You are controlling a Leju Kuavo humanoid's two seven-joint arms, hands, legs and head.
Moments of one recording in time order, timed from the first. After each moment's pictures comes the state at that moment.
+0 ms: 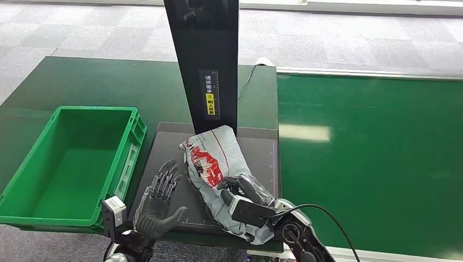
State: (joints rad) left arm 0.08 -0.09 -0.20 -1.55 -0.01 -0.29 -0.42; right arm -0.23 0.03 0.45 -1.29 0.46 0.16 -0.41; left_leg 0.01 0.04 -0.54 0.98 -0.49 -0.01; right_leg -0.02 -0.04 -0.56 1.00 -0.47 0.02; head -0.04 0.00
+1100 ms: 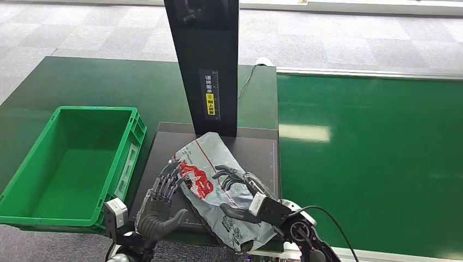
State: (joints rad) left arm 0.07 -0.08 -0.21 -1.50 0.01 -0.30 -0.45; right arm -0.23 -0.01 0.44 -1.32 0.22 0.24 -0.52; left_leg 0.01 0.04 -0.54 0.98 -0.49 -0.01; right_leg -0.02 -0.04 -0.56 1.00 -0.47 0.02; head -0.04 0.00
